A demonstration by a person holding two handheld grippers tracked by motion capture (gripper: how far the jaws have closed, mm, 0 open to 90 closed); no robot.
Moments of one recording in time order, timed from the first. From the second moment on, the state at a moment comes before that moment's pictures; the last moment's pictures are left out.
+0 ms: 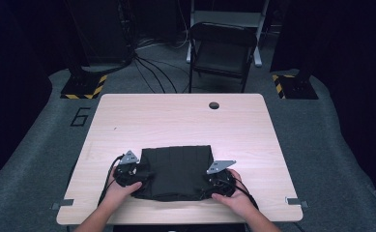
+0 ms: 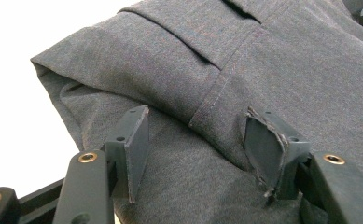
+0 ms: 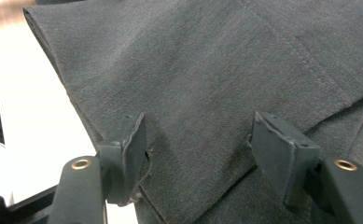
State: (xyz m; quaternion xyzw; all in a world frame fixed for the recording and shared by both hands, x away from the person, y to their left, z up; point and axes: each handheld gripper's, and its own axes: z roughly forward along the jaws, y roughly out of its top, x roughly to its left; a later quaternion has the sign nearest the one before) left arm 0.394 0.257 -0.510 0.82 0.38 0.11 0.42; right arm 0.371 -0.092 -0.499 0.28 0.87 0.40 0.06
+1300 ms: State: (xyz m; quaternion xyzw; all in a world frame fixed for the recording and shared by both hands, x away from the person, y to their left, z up) left arm 0.392 0.295 -0.487 0.78 0.43 0.14 0.43; right arm 0.383 -0.142 -0.475 0.35 0.83 0.42 0.12
